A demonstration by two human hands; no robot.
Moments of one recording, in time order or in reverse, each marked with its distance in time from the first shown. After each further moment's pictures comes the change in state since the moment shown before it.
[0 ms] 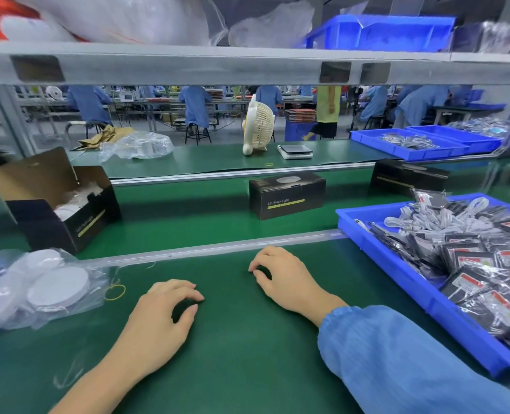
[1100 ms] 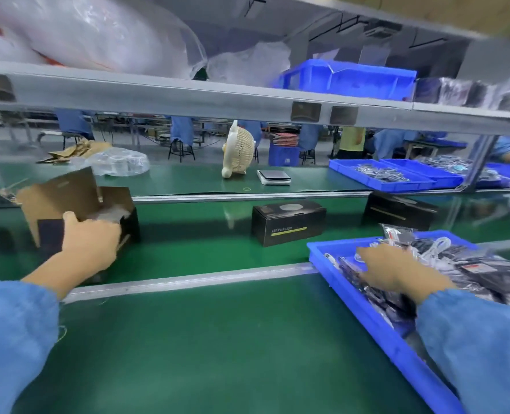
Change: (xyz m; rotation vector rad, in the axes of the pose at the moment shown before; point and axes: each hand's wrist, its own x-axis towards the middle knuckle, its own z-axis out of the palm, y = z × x) left_hand 0.186 -0.055 -0.056 1.139 0.011 -0.241; right_hand -0.020 0.141 -0.172 -0.704 -0.299 0.570
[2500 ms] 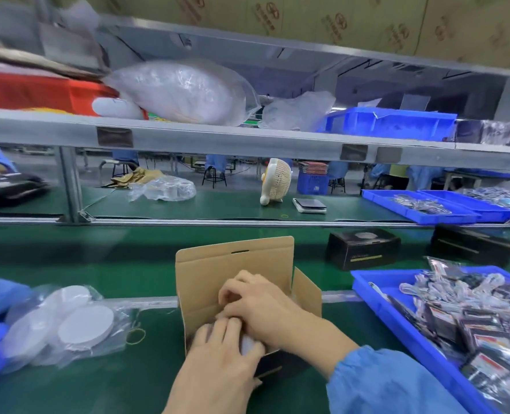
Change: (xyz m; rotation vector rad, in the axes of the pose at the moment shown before) left_hand -0.213 0.053 -0.098 -0.520 0.126 0.458; right_hand -0.077 -0.246 -0.055 0.251 0.478 -1.081
